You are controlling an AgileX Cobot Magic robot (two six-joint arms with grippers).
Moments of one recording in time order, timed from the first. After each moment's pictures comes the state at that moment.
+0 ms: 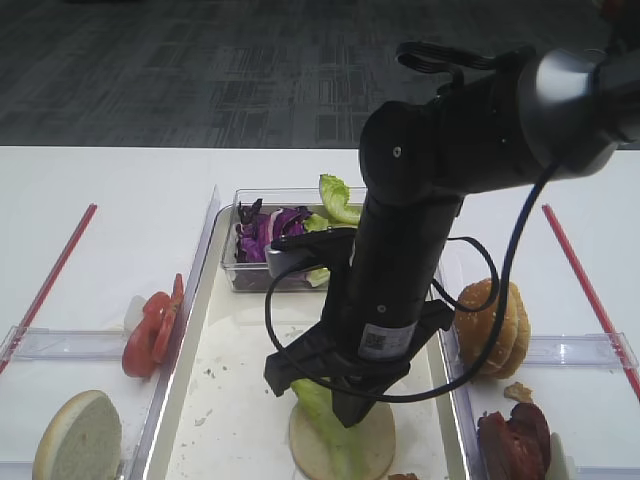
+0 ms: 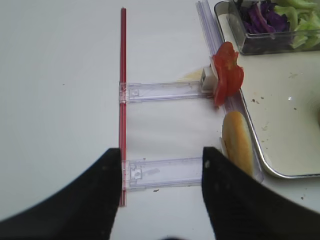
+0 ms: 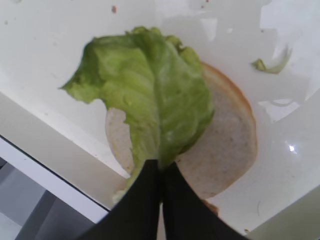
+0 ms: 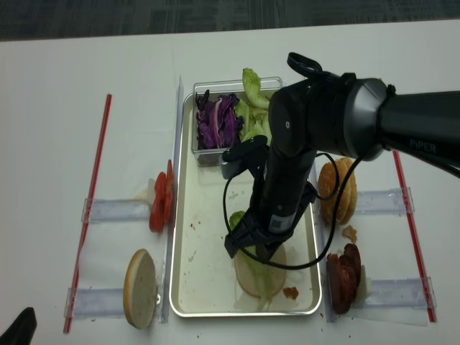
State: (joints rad) left arm 0.01 -0.02 -0.48 -0.06 1.18 0.00; right arm 0.70 1.87 -1.15 0.39 0.96 -0.10
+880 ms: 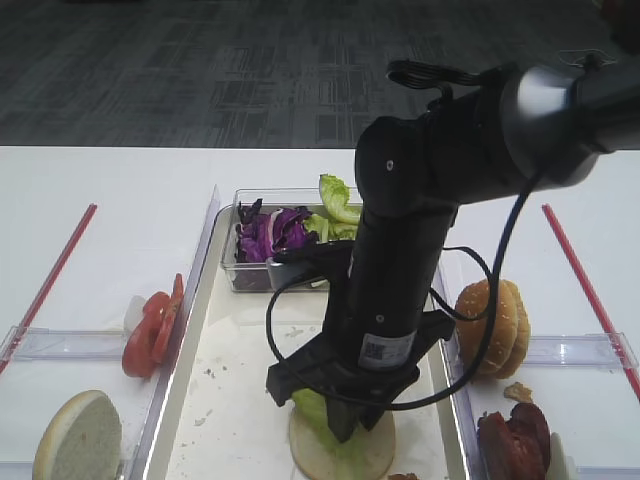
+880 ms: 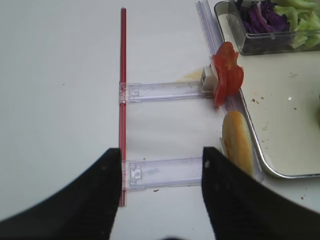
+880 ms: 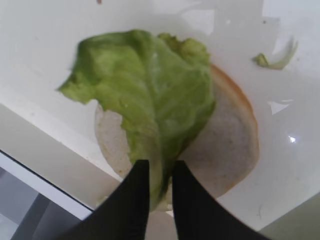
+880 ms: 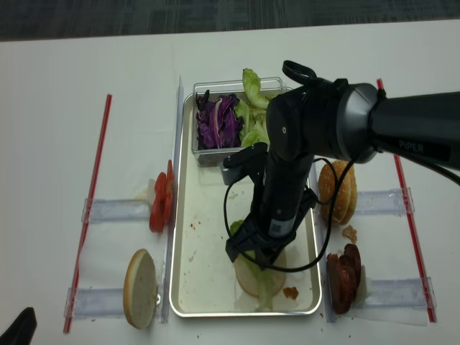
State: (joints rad) left arm 0.01 -0.02 -0.48 -0.06 1.18 0.00; right arm 0.70 1.90 -1.15 0.39 0.96 -0.10
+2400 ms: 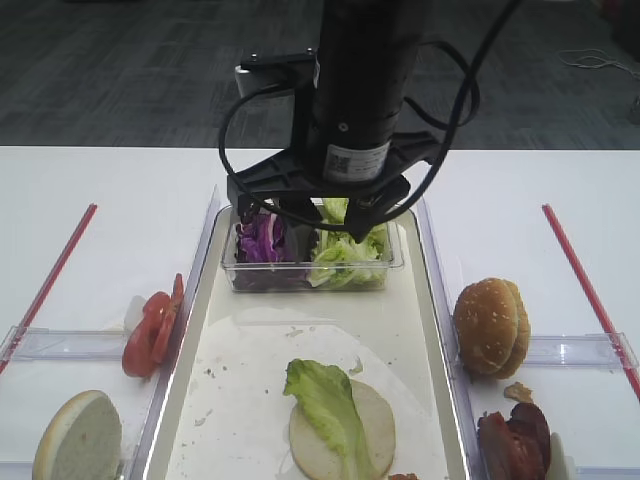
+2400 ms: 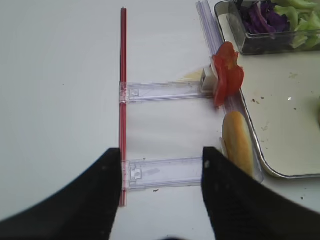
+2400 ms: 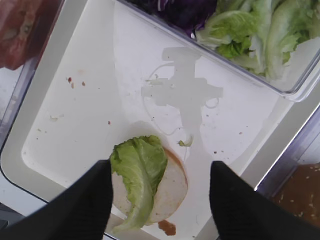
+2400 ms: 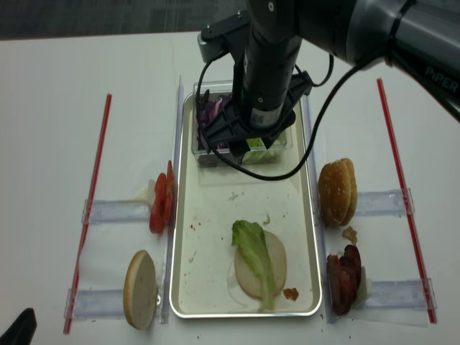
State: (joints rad) left arm 0.01 -0.02 -0.48 -0.06 1.18 0.00; right arm 0.70 1.86 -1.62 0.11 1.22 0.16
